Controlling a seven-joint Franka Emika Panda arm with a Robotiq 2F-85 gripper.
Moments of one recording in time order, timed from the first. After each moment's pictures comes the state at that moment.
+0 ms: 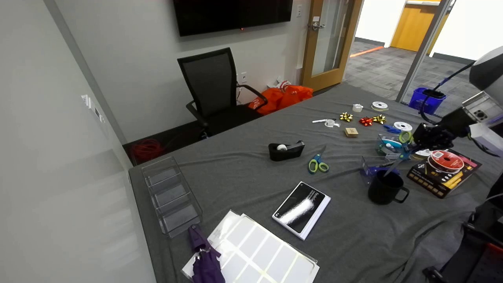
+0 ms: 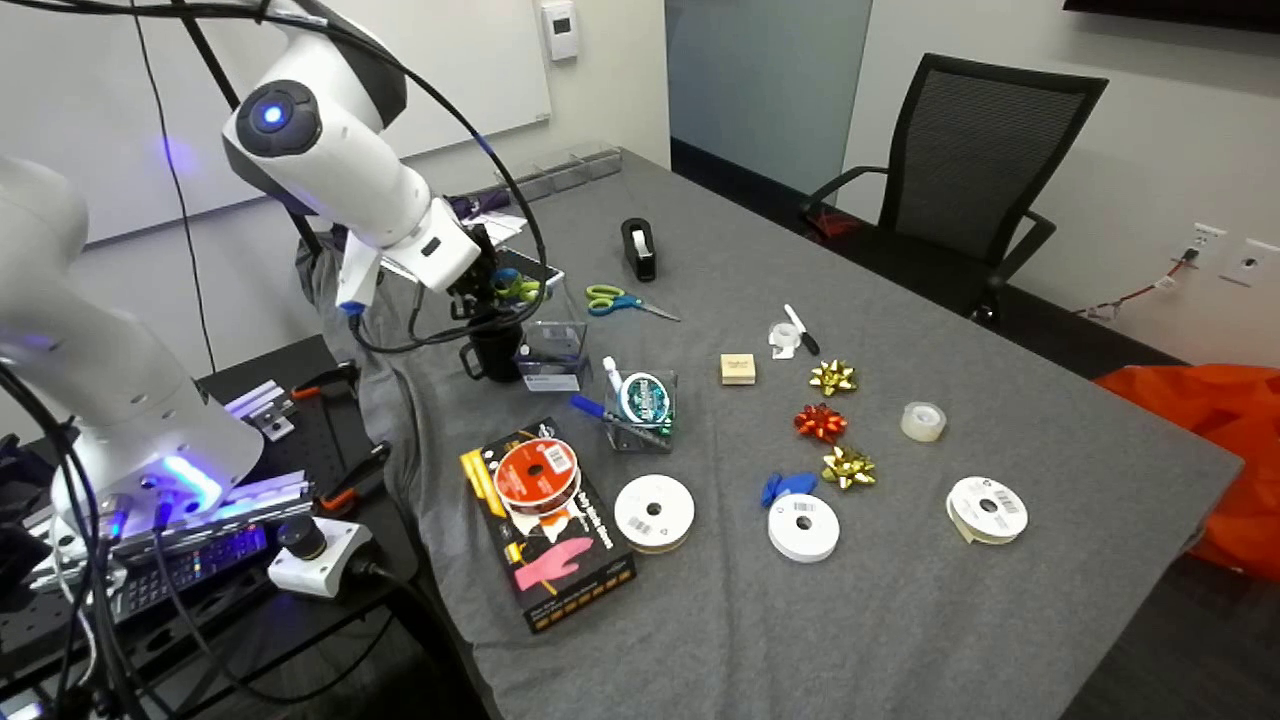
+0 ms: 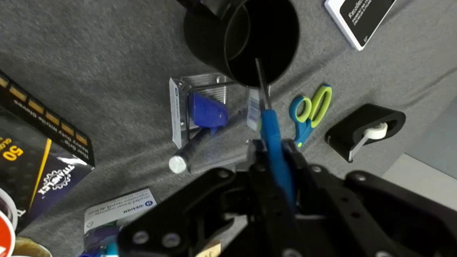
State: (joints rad) arm -0.18 -0.21 -0.13 -2.78 1.09 2.72 -0.62
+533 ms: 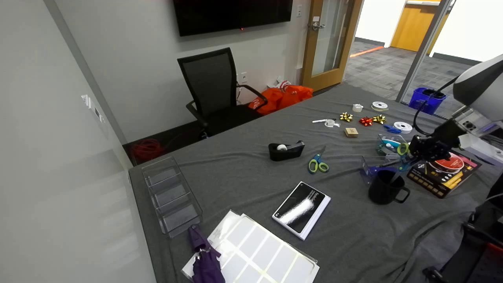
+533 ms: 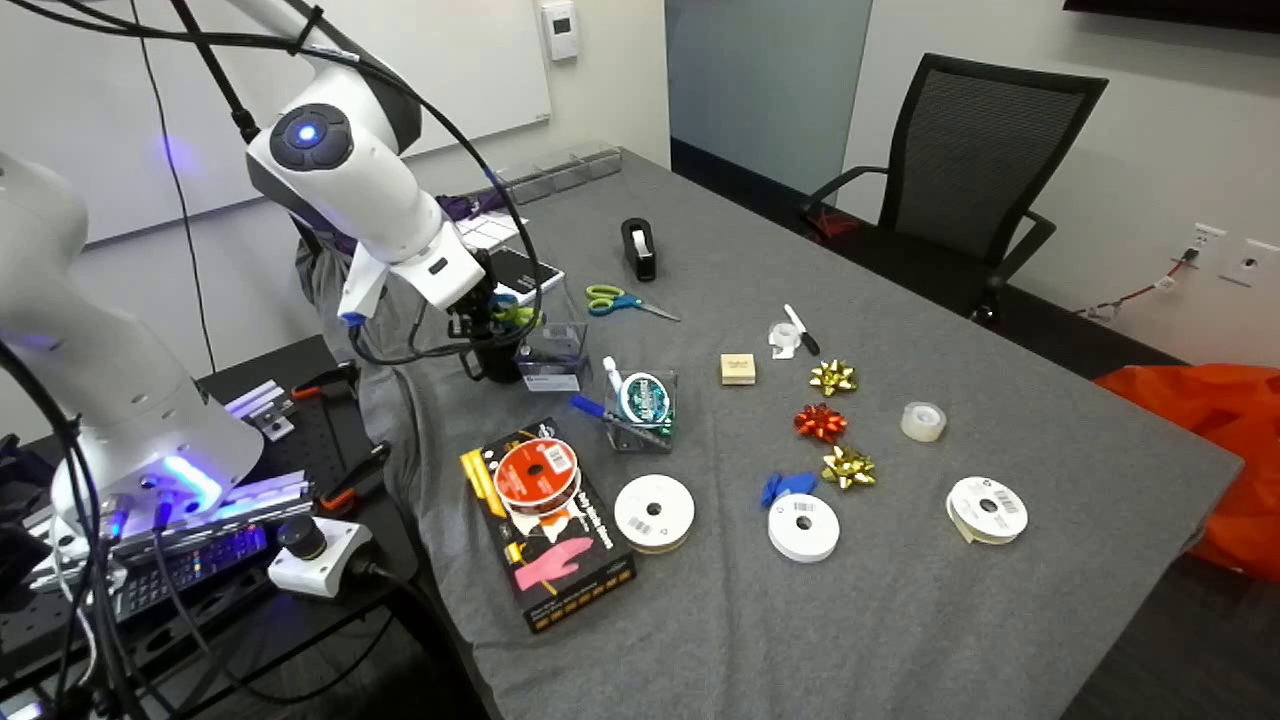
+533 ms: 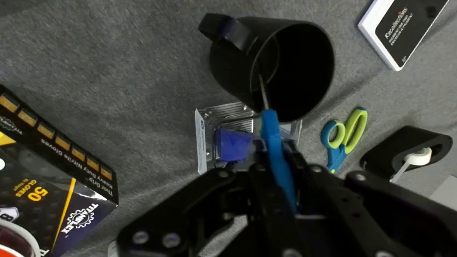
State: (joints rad) arm -0.17 -0.12 -0.09 -2.78 1.07 2.77 -0.56
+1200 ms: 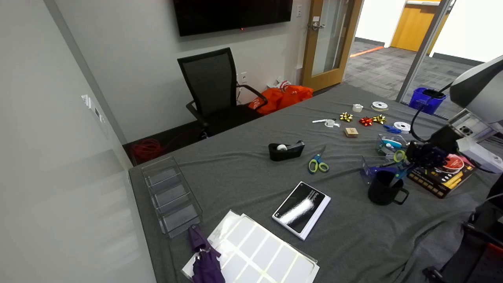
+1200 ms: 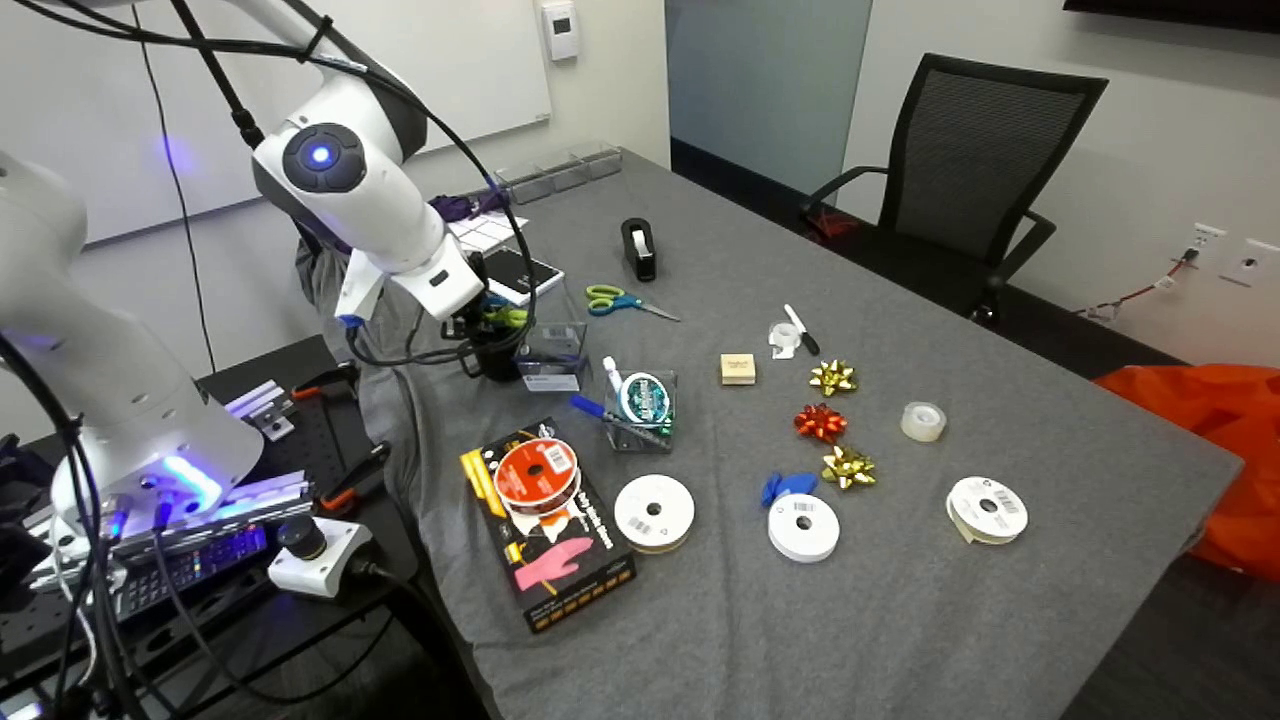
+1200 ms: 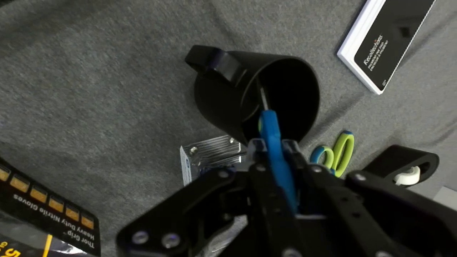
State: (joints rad) arm -0.16 -0.10 -0.09 -2.78 1.13 2.69 -0.57
